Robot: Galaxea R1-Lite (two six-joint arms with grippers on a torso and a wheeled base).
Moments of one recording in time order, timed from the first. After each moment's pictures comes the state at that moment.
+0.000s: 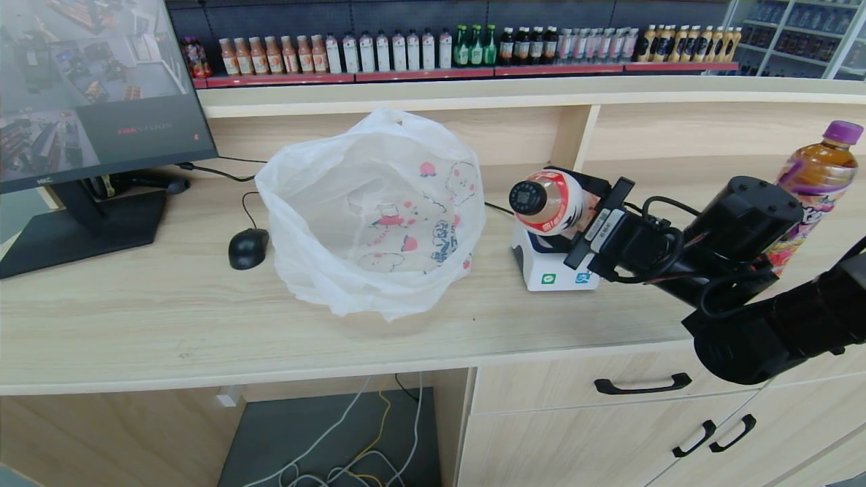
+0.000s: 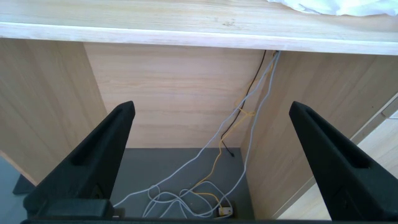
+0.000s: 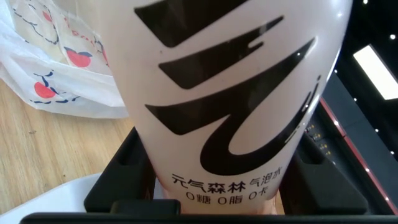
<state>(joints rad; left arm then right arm) 0.00 0.00 0.00 0.00 0.00 0.00 0.32 1.96 -0.90 -1.41 0.57 -0.99</state>
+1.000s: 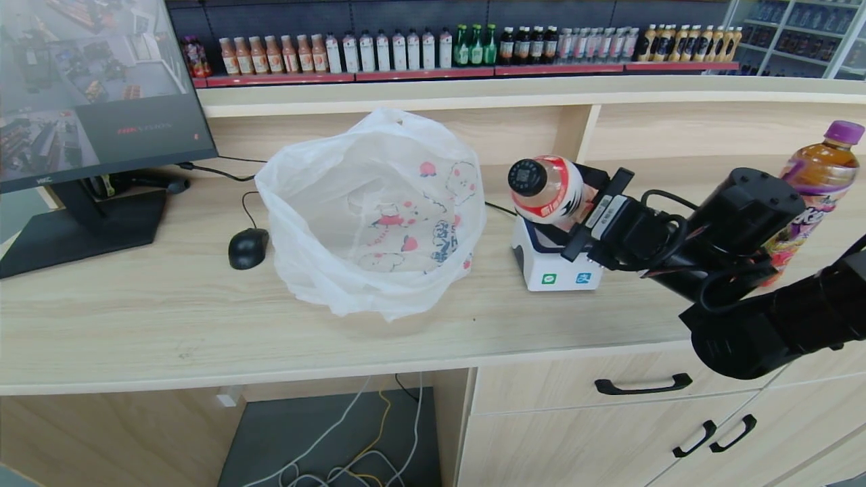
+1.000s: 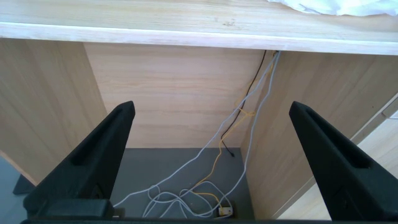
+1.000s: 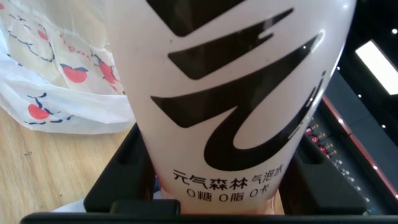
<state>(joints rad) 0.00 0.00 0.00 0.00 0.00 0.00 0.33 1.95 -0.93 -1.40 0.55 -0.94</state>
